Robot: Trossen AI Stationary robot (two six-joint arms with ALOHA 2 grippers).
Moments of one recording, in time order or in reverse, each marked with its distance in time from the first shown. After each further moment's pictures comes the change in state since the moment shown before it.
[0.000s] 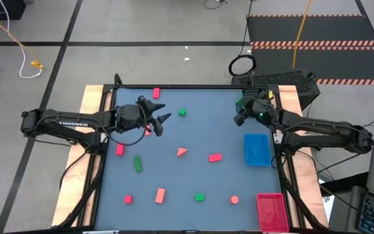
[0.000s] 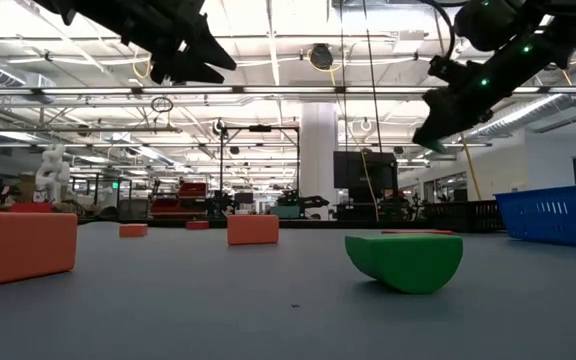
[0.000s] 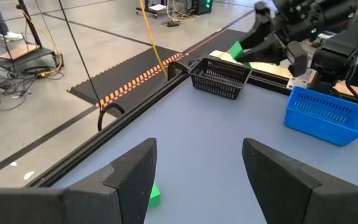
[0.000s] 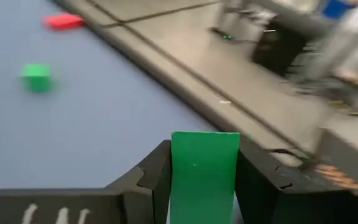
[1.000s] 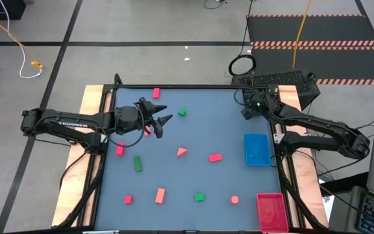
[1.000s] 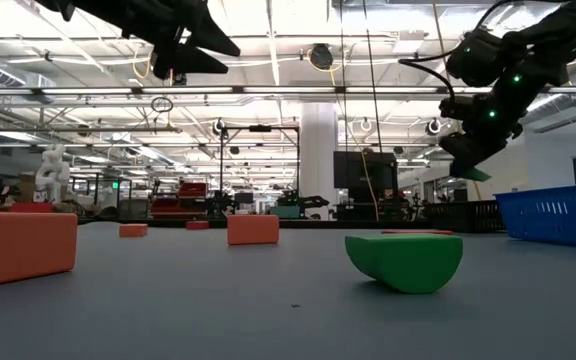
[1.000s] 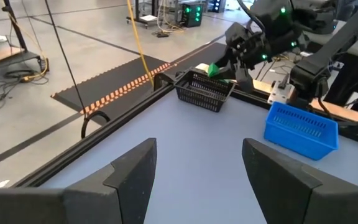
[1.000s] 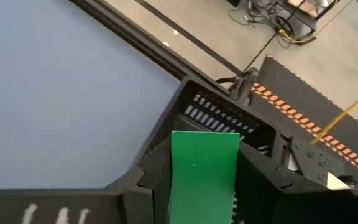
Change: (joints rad) left arm -0.042 0.000 0.000 0.057 0.001 -0.027; right arm -0.268 0.079 0.001 -0.176 -0.016 -0.025
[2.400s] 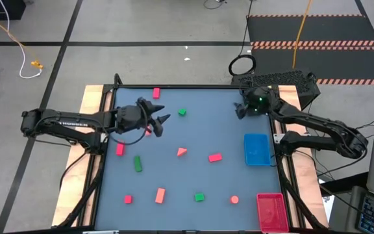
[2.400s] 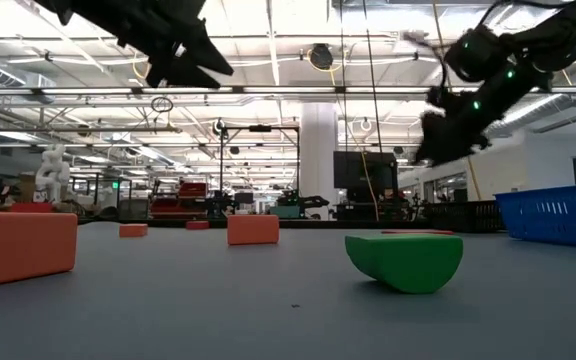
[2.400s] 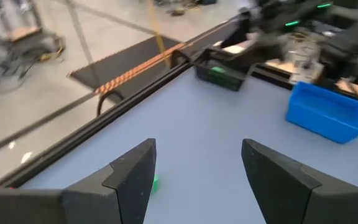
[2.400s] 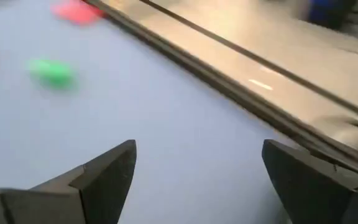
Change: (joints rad) left arm 0.041 0.000 0.000 -0.125 -0.018 -0.066; right arm -0.035 0.035 0.000 0.266 -0.490 0.048
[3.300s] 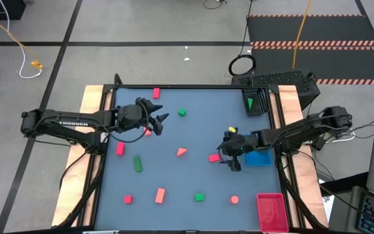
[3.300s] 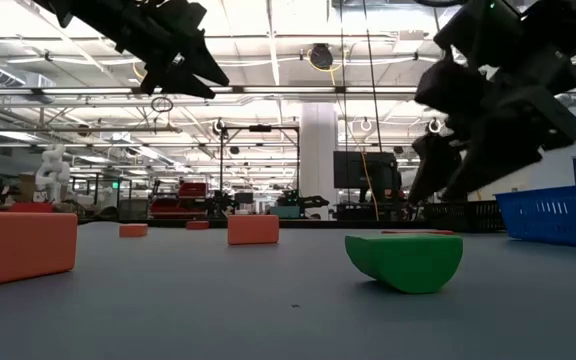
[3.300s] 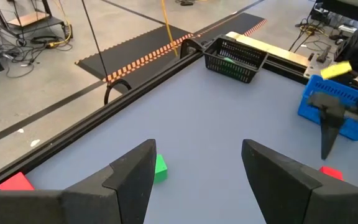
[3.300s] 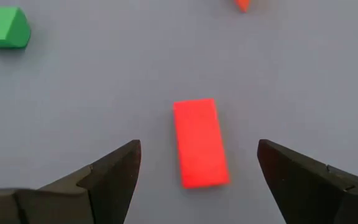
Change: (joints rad) left arm 0.014 0.000 0.000 -0.038 0.001 -0.019; right arm 0.816 0.365 0.000 0.118 -0.054 -0.046
